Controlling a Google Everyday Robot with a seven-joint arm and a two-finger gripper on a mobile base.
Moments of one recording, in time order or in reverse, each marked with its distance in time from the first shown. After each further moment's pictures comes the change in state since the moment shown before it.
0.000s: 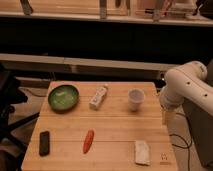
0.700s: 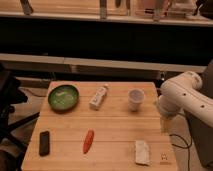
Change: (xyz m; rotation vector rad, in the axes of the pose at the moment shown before) arm -0.012 0.035 0.026 -0.017 0.011 -0.107
